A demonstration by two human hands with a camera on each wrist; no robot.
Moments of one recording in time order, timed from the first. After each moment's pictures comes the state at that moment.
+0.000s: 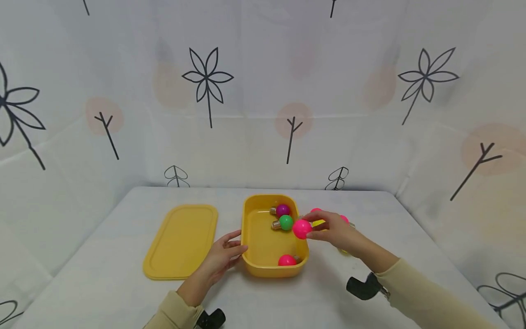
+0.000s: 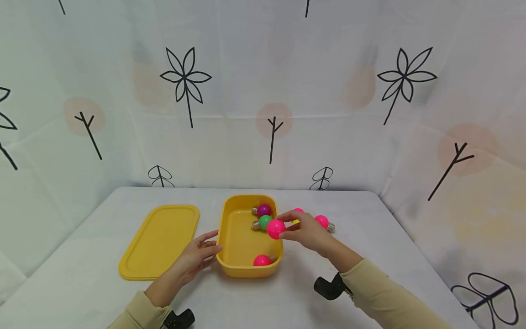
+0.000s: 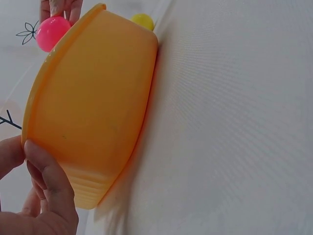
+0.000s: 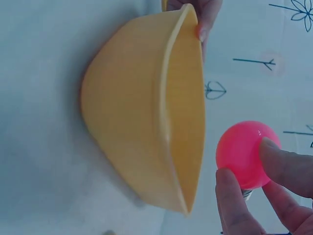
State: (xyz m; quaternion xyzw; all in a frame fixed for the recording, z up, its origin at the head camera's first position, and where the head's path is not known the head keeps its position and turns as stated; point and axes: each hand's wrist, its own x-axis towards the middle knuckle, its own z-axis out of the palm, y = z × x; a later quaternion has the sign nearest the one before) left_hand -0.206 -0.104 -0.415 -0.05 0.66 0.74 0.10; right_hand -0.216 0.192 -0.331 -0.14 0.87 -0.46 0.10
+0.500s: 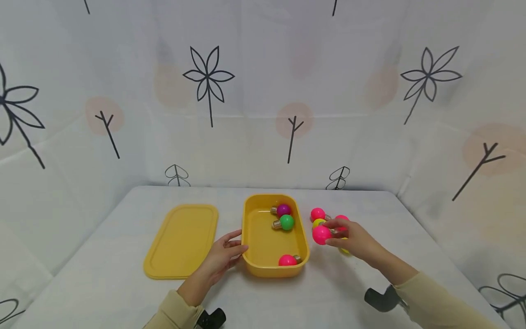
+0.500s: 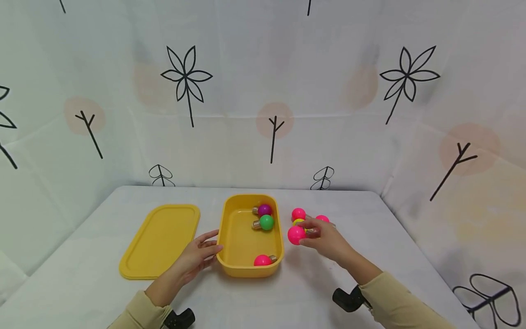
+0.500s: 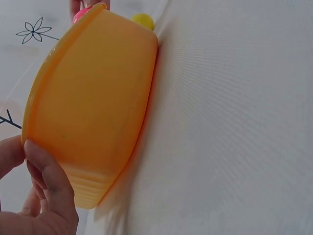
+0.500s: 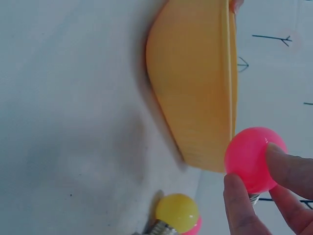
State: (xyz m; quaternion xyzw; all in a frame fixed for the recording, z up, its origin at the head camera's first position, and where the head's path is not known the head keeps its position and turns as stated) left_hand -0.206 -0.106 -0.417 -0.05 0.66 0.74 0.11; right_hand -0.209 0.226 -0.352 -0.09 0.90 -0.42 0.06
